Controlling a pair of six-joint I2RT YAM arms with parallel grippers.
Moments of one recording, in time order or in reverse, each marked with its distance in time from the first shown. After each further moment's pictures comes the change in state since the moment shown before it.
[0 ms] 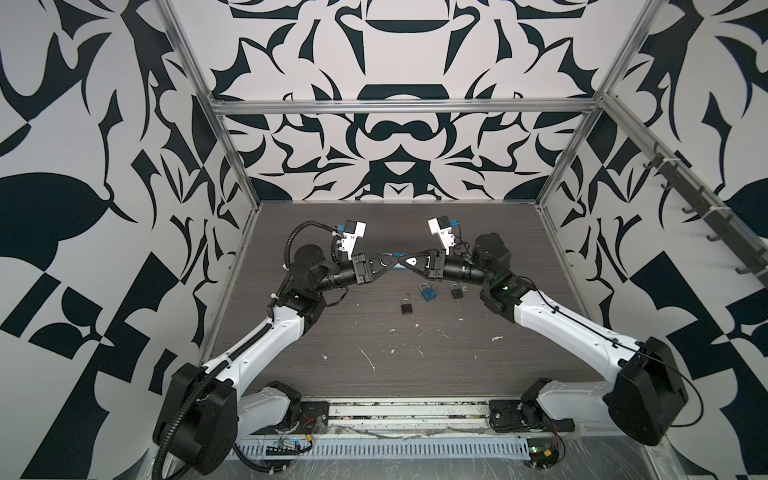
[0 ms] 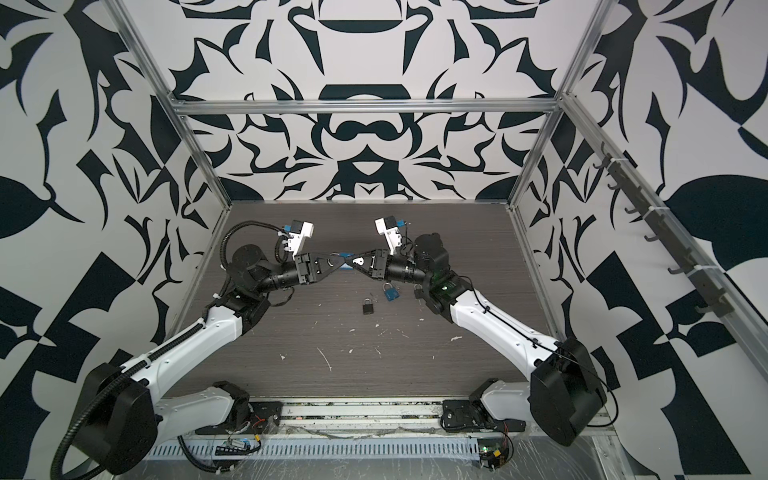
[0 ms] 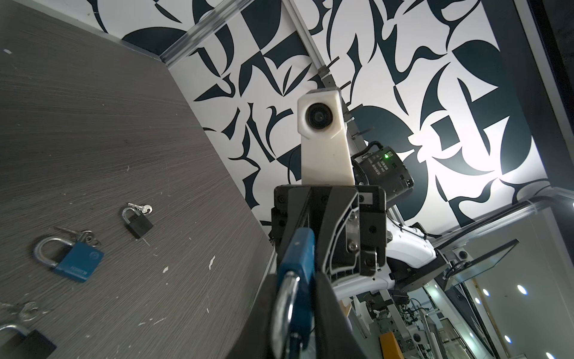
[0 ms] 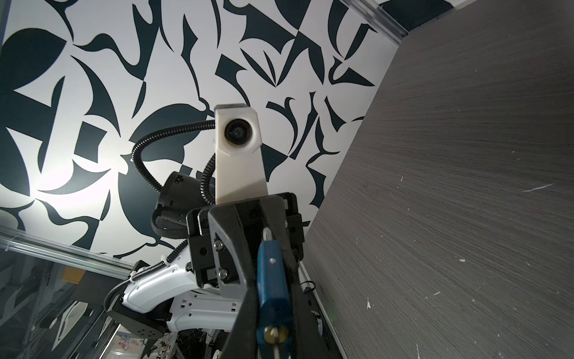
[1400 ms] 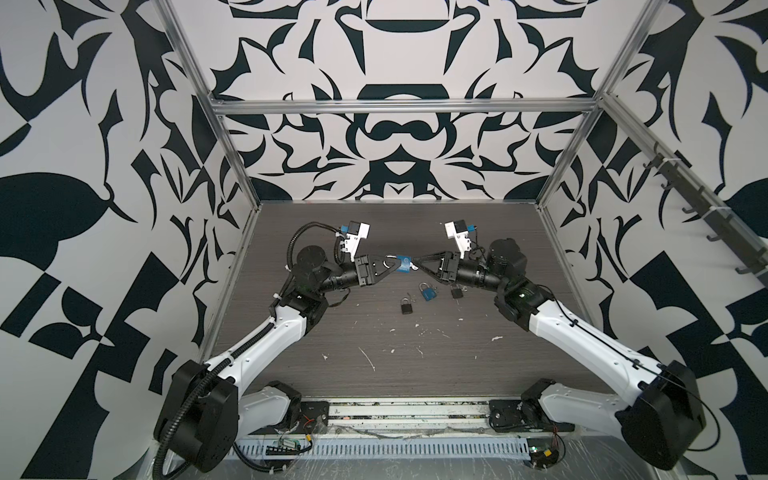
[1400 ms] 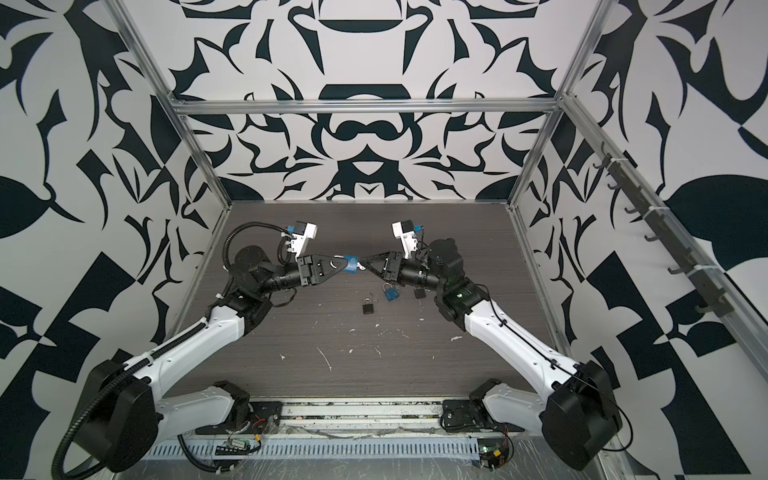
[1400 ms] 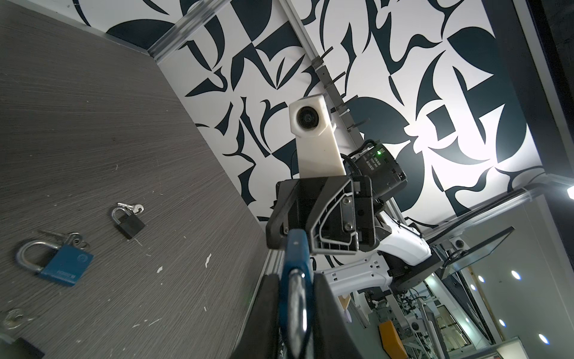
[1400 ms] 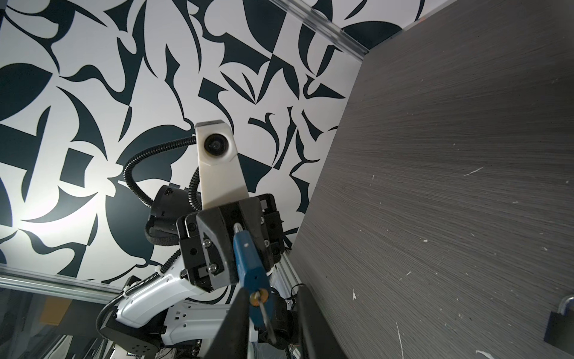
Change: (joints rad) left arm -0.011 0.006 -0.004 0.026 0.008 0.006; right arm -0.059 -0.124 -0.067 -0.106 0.036 0.008
